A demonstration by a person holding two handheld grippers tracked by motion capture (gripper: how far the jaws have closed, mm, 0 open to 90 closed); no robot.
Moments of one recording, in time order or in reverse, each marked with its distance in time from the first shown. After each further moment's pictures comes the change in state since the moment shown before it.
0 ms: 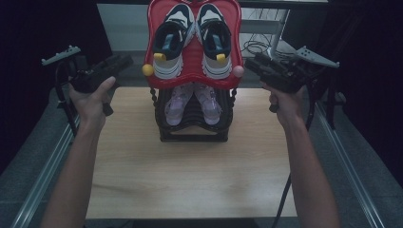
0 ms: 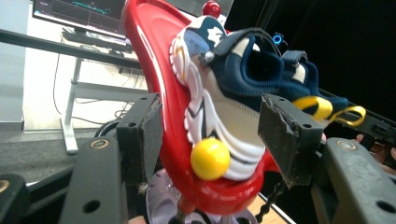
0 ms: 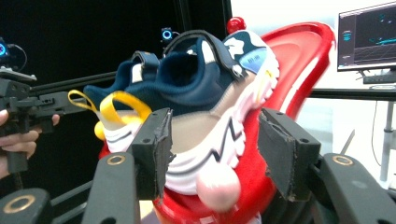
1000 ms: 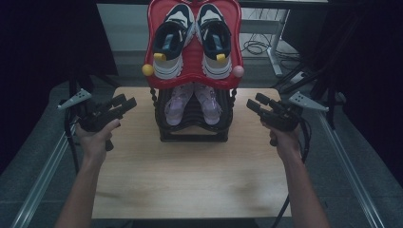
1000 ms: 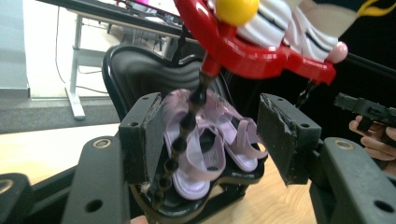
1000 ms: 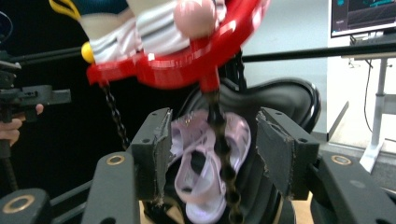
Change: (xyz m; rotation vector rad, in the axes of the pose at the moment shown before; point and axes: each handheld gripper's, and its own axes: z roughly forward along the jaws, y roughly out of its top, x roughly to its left) left arm 0.015 -0.093 -0.028 0.109 0.010 0.018; right arm -0.010 -0.103 -0.041 0.065 -0.028 0.035
